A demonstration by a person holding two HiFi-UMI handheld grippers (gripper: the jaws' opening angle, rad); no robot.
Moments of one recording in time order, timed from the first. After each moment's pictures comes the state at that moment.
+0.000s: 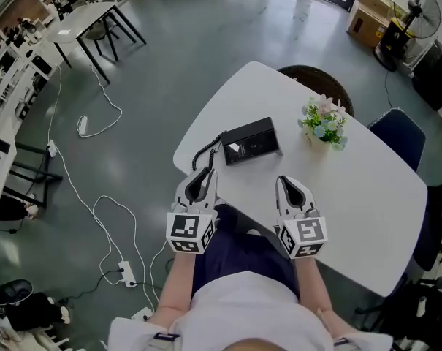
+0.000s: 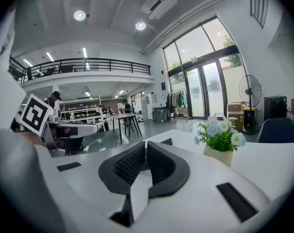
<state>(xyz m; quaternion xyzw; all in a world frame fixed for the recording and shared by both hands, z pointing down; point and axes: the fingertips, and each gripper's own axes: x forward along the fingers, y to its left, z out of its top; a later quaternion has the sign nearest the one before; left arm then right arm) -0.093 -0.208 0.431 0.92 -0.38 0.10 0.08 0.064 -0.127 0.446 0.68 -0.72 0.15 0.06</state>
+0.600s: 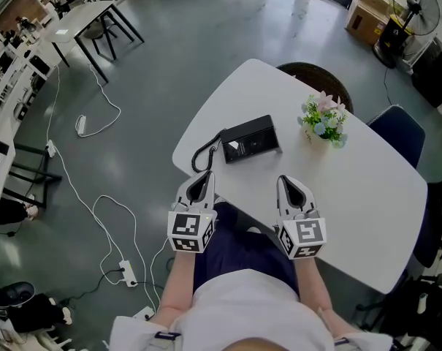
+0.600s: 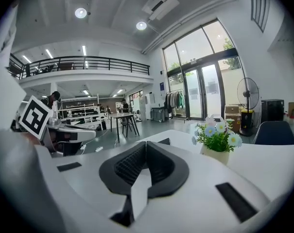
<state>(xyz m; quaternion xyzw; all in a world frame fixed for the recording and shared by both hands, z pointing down) -0.096 -0.205 0.451 0.92 -0.37 0.14 0.08 0.063 -0.124 0.446 0.69 -0.71 0.14 0.07</state>
